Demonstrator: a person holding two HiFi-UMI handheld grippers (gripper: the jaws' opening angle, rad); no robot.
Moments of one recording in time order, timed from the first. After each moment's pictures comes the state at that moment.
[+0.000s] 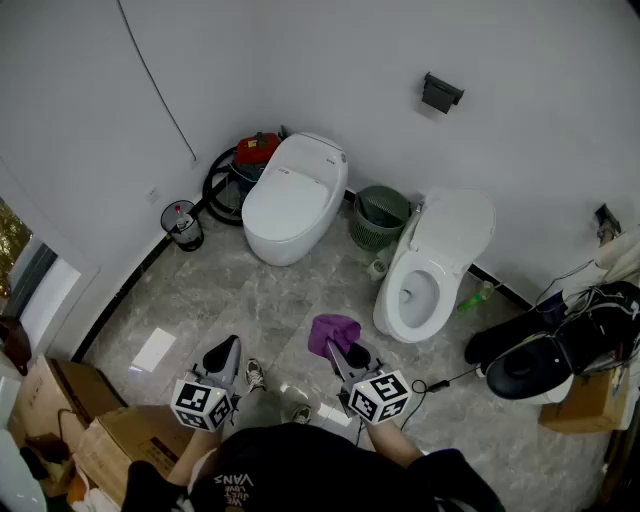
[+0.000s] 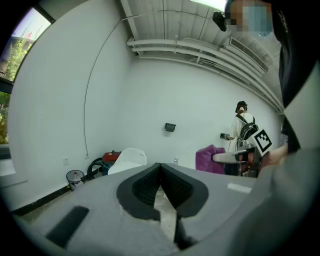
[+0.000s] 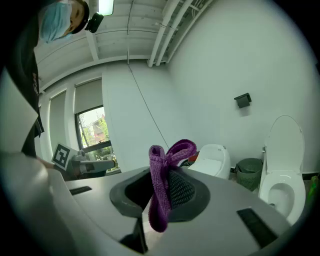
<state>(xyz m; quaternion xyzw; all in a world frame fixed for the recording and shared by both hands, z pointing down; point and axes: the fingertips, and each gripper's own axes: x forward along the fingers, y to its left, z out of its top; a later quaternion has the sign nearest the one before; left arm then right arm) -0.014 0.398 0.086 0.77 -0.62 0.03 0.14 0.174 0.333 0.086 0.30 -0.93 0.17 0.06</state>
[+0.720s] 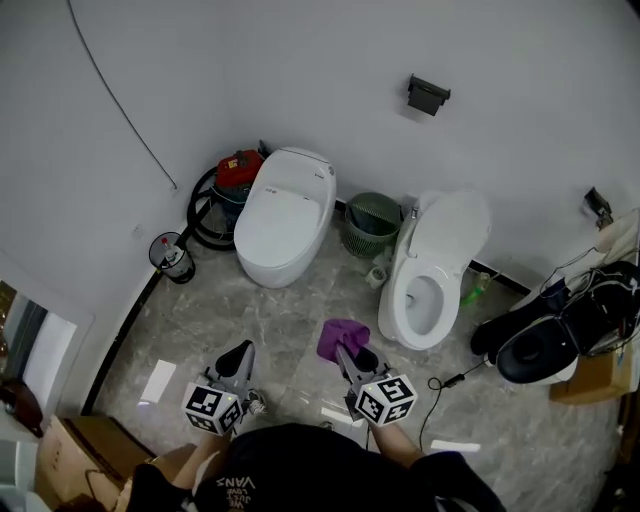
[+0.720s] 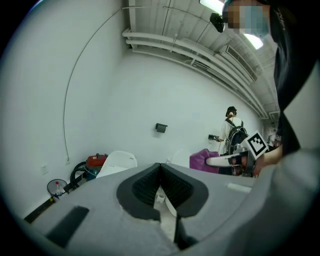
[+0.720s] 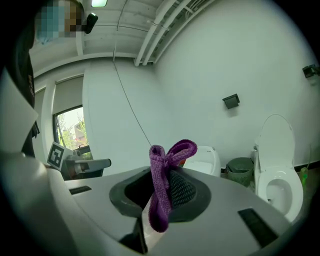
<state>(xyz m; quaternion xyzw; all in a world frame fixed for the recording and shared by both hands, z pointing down) -0.078 0.295 0.084 0.83 -0.54 0.02 0.13 0.111 0.255 0.093 0.39 -0.90 0.18 0.05</state>
